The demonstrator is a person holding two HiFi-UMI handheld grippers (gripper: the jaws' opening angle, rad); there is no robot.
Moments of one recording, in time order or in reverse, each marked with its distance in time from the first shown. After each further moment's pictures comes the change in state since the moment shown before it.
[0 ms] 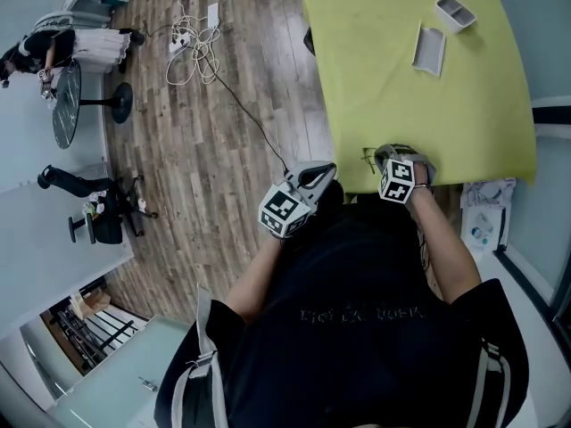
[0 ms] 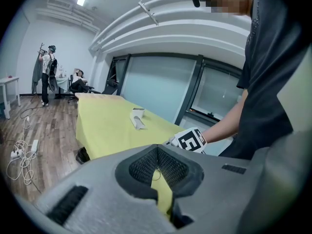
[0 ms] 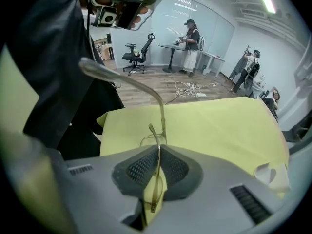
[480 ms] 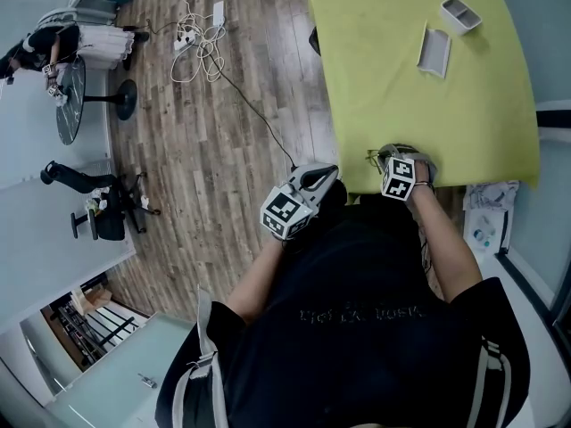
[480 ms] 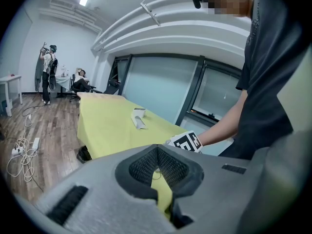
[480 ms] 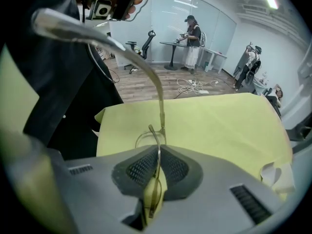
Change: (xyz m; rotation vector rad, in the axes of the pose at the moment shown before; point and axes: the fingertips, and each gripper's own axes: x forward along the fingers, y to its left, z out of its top) left arm -0.006 -0.002 -0.003 -0.017 -0.003 0.013; right arm 0.016 0.002 -0.008 -0.001 0.026 0.031
